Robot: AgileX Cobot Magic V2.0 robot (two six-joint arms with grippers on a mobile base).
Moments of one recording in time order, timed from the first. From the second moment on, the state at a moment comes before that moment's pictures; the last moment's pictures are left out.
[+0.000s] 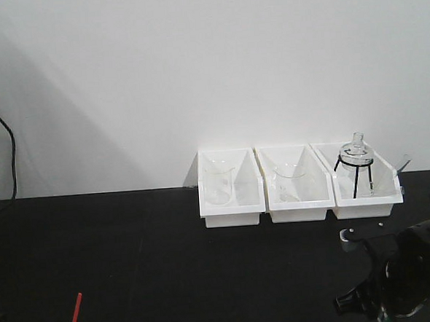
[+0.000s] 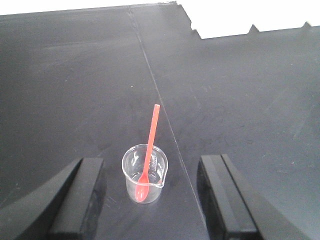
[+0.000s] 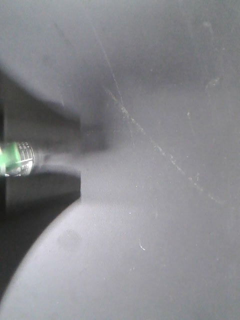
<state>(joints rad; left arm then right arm) -0.15 0.81 -0.67 -0.22 0.47 0.13 0.16 1.79 -1.13 -0.17 0.58 0.14</state>
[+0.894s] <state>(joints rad) -0.15 0.81 -0.67 -0.22 0.53 0.18 0.16 1.44 -1.13 -0.17 0.59 0.14</state>
